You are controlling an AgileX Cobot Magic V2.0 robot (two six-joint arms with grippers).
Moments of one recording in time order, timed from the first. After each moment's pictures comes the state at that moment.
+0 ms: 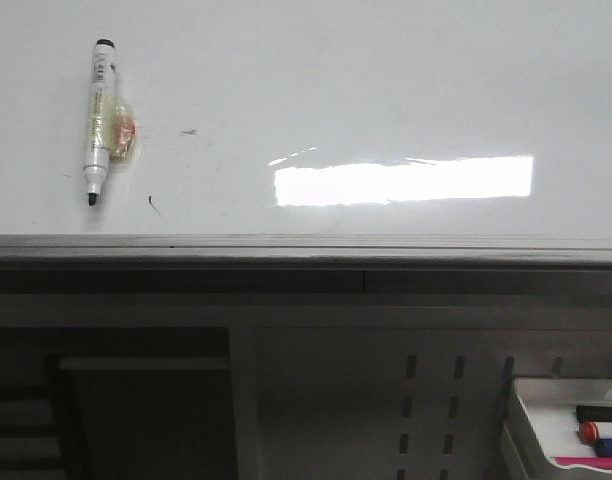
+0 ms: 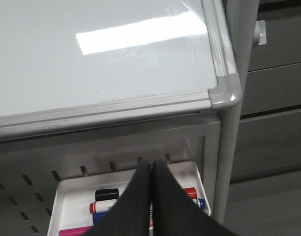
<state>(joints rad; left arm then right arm) -0.06 -0.01 0.00 0.00 0.34 -0.01 -0.13 -0.01 0.02 -0.05 0.33 0.09</state>
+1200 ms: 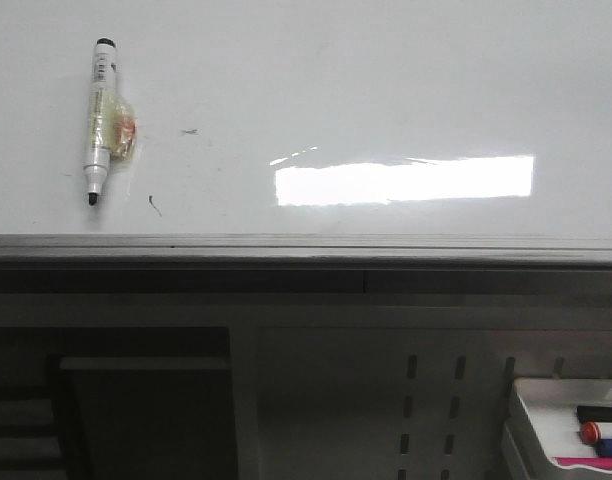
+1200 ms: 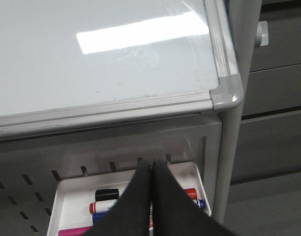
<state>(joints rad) -0.06 -0.01 0.00 0.00 0.34 -0.01 -0.13 -0.01 0.02 -0.06 0.33 0.09</state>
